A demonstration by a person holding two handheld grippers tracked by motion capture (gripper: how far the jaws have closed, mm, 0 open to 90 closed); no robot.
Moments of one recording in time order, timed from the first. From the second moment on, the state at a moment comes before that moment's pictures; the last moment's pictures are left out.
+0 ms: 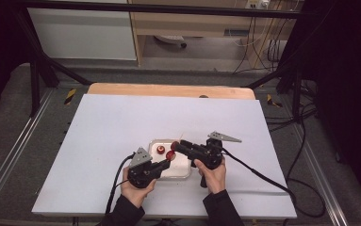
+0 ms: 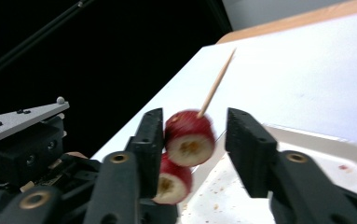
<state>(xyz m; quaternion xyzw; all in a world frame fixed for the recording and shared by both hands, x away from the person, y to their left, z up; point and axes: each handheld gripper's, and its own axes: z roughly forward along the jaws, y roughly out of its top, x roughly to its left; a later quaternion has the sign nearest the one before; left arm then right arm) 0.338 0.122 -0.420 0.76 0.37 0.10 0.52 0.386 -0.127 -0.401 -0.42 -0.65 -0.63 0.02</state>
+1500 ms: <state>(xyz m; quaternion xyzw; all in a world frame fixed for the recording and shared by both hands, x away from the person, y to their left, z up) 0.331 0.253 -0.439 0.80 0.39 0.14 0.44 0.433 -0.068 -0.389 -0.36 -0.86 -0.35 -0.04</state>
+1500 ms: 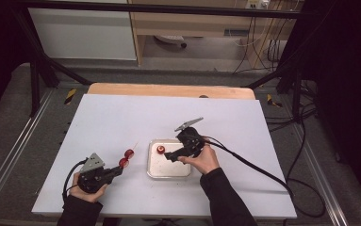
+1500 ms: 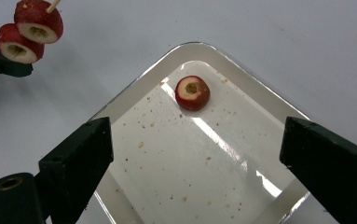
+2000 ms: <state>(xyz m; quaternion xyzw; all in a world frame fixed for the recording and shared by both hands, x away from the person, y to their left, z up) 0.332 0.252 -0.441 0.80 0.39 0.14 0.43 0.467 -0.024 -0.395 -0.36 -0.89 -0.29 -0.03</state>
